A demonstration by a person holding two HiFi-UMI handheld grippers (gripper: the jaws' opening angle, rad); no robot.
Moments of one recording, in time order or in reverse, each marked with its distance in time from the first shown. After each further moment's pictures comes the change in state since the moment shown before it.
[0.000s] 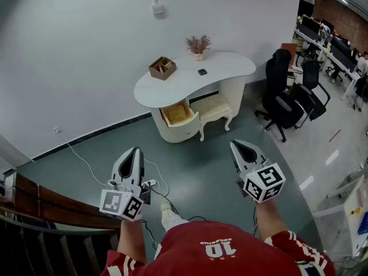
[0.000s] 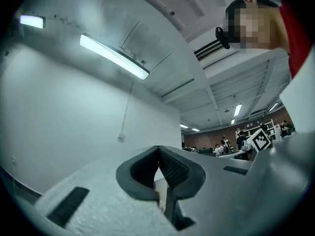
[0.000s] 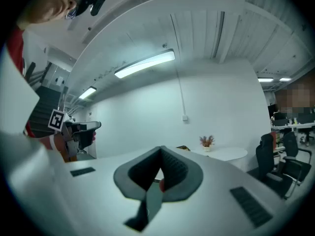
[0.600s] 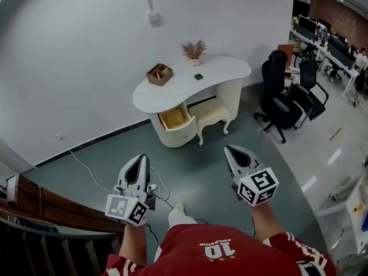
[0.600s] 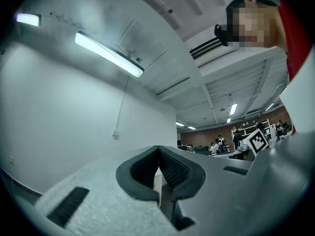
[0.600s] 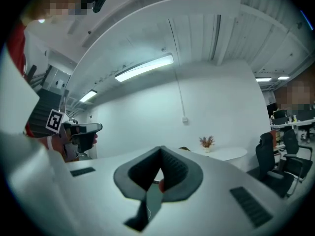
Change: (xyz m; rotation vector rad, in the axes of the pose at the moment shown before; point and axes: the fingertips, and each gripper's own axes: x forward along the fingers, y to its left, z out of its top) left arm -0.009 -0.059 -0.009 -0.002 0.032 -0.039; right arm -0.038 0.000 -0.008 0.020 -0.023 0.001
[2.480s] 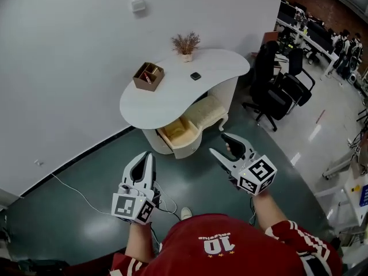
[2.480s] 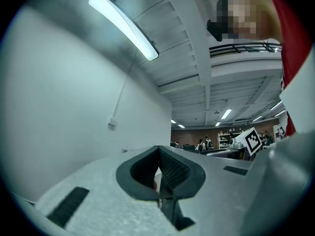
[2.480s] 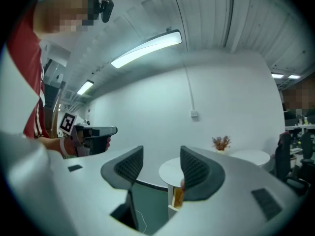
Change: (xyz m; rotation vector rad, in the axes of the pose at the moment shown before) left arm 0.172 0.250 -0.064 -0.106 0.057 -0.188; right arm 0.301 0.015 -0.014 -0.045 0.040 0.027
